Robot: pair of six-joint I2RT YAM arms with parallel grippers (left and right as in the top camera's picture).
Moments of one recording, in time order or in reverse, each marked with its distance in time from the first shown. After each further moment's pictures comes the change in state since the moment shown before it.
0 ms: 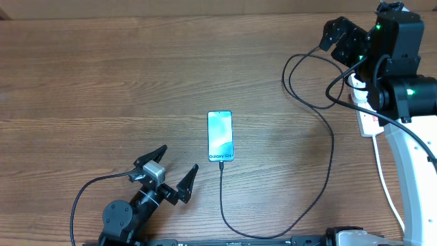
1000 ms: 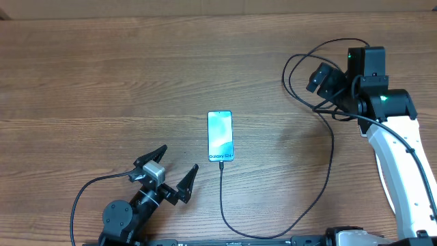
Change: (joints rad) left arm 0.000 0.000 0.000 0.000 0.000 0.000; right arm 0.000 0.000 -0.273 -0.089 0.000 0.000
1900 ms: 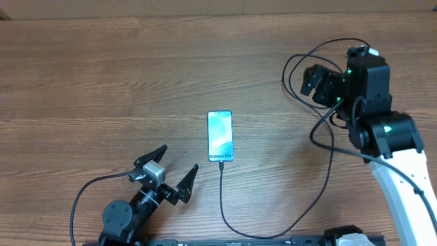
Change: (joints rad) left arm 0.000 0.000 0.000 0.000 0.000 0.000; right arm 0.116 -0.200 -0.076 0.155 0.050 -0.093
